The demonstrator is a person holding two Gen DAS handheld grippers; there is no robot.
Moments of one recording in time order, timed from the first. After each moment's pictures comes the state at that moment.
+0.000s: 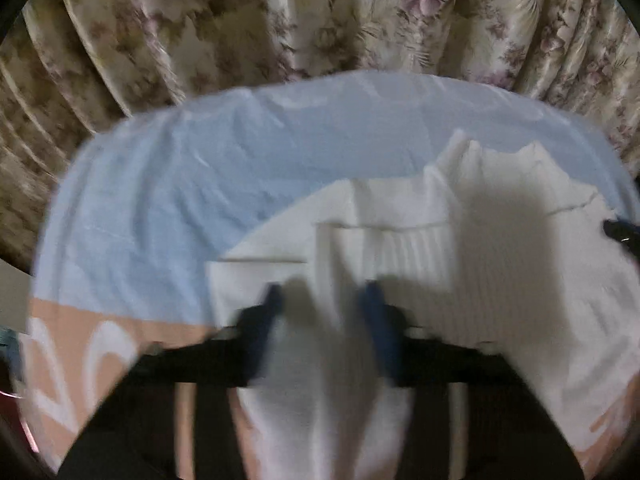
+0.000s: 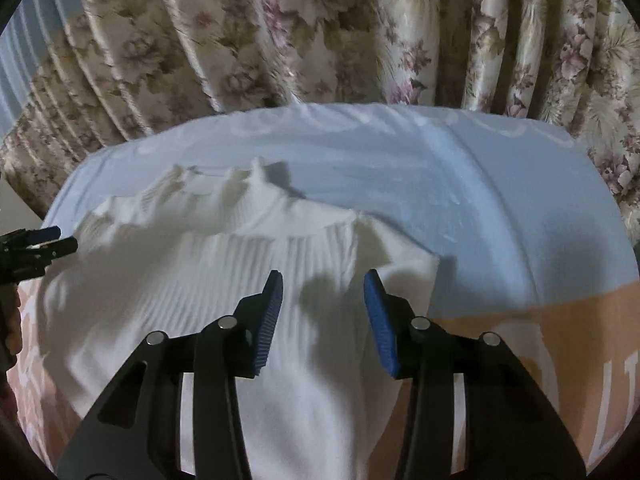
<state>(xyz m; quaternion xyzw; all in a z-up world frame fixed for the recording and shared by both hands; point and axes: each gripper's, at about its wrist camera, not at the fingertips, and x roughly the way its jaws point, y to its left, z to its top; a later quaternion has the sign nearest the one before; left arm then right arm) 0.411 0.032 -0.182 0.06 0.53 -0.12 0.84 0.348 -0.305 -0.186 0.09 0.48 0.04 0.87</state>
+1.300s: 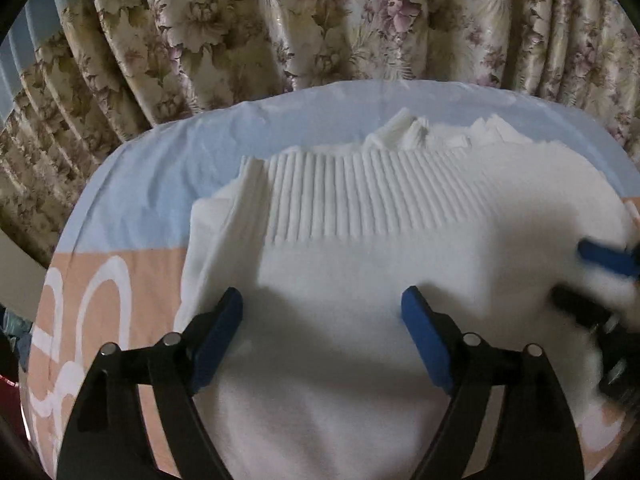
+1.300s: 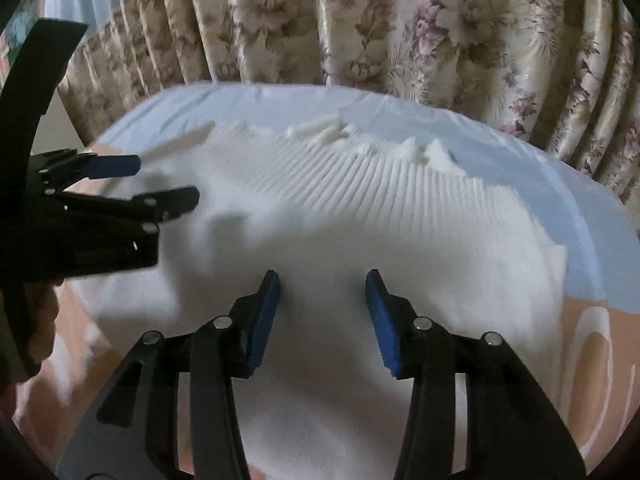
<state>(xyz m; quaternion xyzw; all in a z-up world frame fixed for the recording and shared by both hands) 0.322 -0.005 -0.192 0.11 0.44 -0.07 0.89 0.282 -0.167 -0.182 -0.03 0.42 0.15 0.89</state>
